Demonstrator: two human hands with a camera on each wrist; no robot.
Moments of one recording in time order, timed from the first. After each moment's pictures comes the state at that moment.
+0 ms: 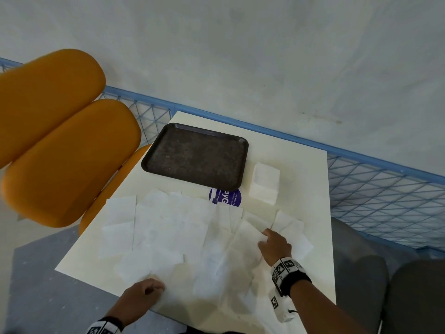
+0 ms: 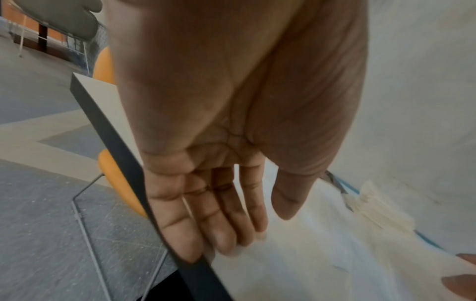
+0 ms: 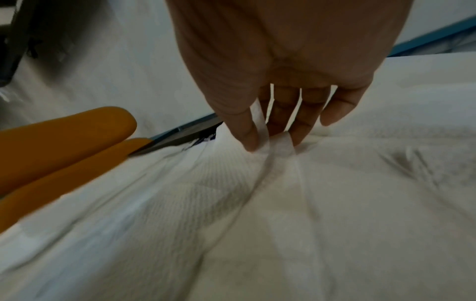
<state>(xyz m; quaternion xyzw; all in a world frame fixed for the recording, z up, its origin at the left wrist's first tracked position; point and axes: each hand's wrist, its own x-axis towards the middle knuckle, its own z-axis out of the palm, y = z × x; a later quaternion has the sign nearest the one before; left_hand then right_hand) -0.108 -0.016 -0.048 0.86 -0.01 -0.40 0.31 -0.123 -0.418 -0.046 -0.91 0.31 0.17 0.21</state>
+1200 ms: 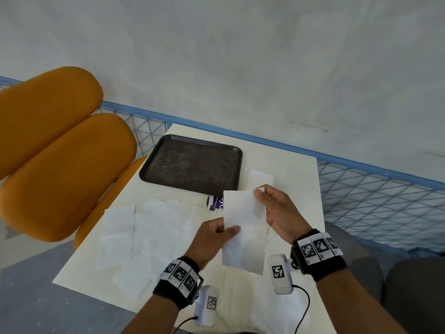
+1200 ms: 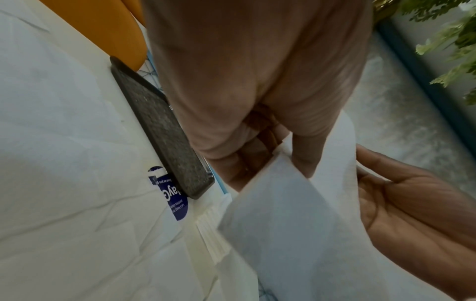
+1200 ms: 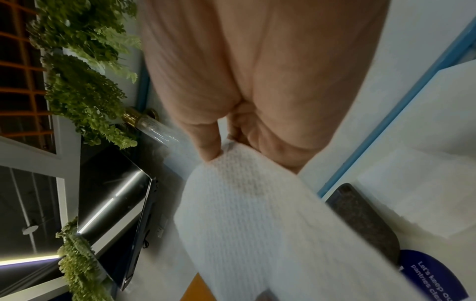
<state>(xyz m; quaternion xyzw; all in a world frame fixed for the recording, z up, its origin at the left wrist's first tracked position) -0.072 -0.203 0.066 0.65 -0.07 -0.31 0.69 -0.104 -0.389 0.145 -0.65 0.14 0.02 0.74</state>
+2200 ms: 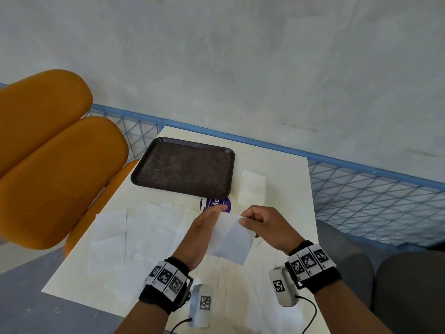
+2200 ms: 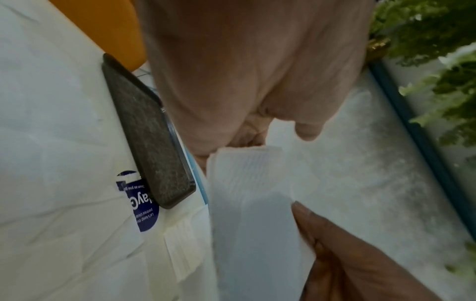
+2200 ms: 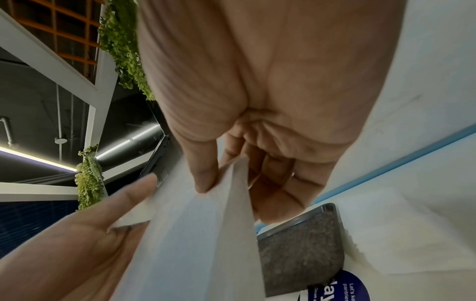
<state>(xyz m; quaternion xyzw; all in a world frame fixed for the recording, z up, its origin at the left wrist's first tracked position) -0.067 -0.201 0.094 0.64 -0.07 -0.32 0.69 -0.122 -0.400 0.120 -0.84 0.11 0.07 0.52</state>
